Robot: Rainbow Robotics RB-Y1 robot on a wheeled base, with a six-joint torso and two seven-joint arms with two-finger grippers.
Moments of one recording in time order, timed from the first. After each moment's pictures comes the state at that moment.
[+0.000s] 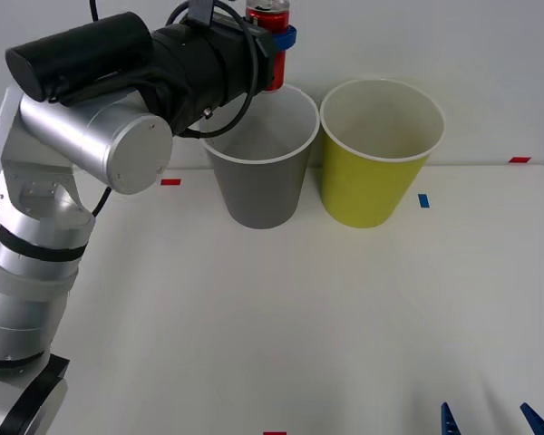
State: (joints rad) right arm 1.05 -0.37 0.25 -2.01 -0.19 -0.52 1.50; left arm -0.68 0.30 -0.21 -1.91 0.47 0.81 -1.54
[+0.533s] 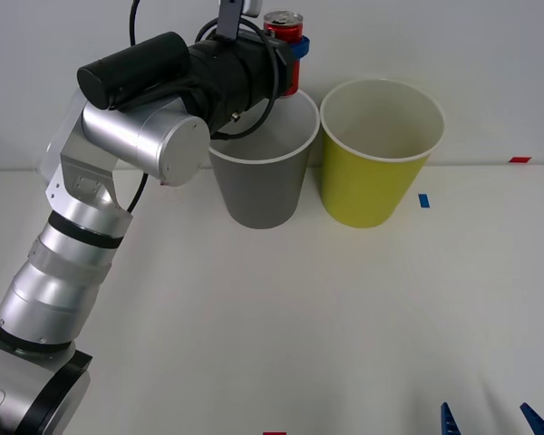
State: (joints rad) right arm 1.05 -0.37 0.25 -2.01 -0.19 -0.52 1.50; left arm -0.73 0.24 -0.23 -1.69 0.46 0.66 -1.56
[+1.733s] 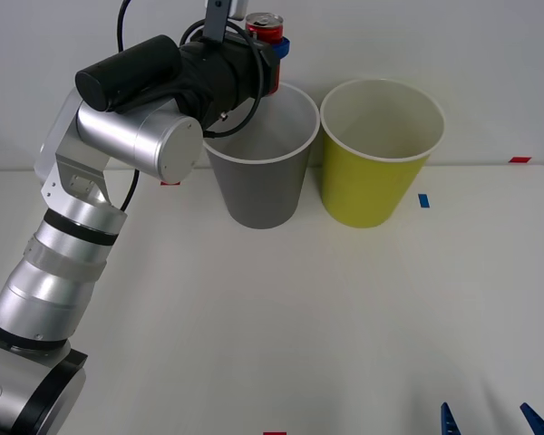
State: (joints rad) right arm 1.05 -0.37 0.25 -2.01 -0.19 -0.52 1.50; left arm -0.73 0.26 -0.21 -1.66 0.41 0.64 -1.56
